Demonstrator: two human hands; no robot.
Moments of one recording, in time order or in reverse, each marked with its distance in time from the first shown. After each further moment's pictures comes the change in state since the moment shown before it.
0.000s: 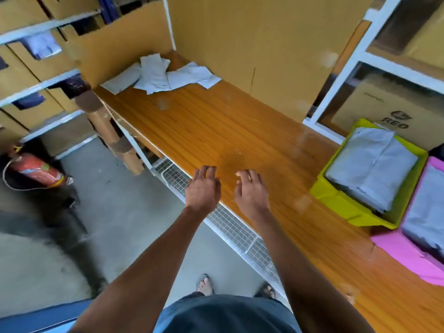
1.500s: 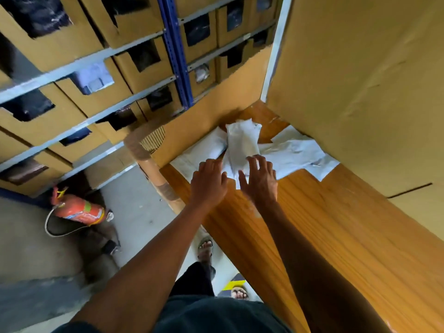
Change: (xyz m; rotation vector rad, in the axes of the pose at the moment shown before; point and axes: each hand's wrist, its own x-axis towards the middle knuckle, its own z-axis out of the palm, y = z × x) left_hand 0.441 -0.437 -0.094 0.095 -0.067 -0.188; right_hand 0.515 -0.258 0.322 -0.090 -0.135 -0.068
